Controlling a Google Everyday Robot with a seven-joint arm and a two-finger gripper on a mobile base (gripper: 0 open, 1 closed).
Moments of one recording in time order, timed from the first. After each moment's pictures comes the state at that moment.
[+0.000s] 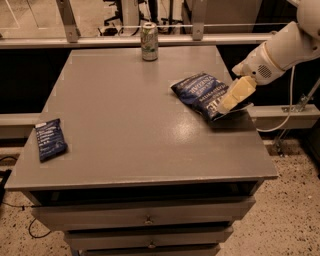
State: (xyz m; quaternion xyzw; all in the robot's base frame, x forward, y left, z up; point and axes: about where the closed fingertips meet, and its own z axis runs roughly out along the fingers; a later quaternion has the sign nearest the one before) arm 0.623 -0.207 0.873 -0.50 0.81 0.15 0.27
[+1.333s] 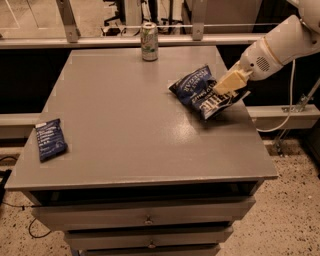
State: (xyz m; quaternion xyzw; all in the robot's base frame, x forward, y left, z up) arm 0.617 -0.186 0.889 -0.48 0.81 0.21 0.27
